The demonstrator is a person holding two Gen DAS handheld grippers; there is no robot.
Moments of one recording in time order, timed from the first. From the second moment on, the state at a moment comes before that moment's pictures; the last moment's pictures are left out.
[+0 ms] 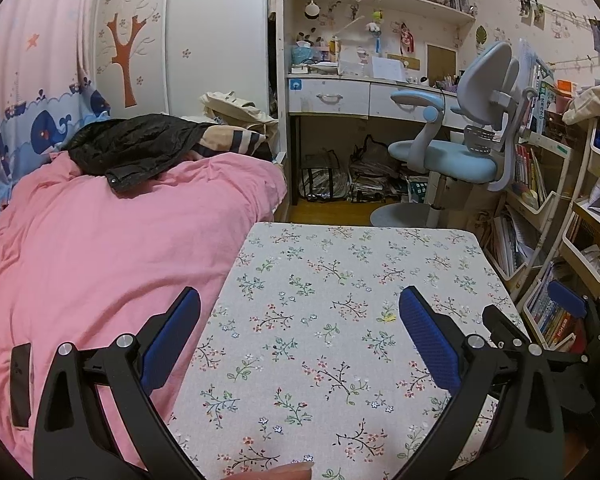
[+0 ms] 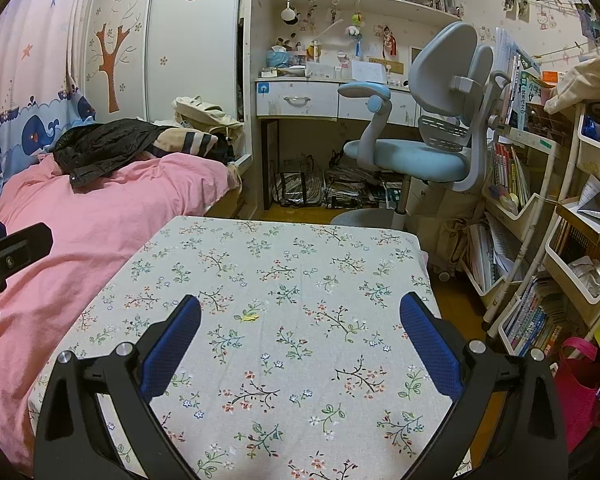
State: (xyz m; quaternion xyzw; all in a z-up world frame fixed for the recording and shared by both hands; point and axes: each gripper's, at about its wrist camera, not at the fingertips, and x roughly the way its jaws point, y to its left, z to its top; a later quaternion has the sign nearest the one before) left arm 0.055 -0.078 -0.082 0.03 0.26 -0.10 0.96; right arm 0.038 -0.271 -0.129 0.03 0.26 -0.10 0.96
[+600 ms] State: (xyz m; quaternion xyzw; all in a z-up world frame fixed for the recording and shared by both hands) left arm 0.055 -0.078 -0.082 0.04 0.26 -0.10 0.96; right arm 0.038 -0.272 -0.131 0.02 0.26 -0.10 0.96
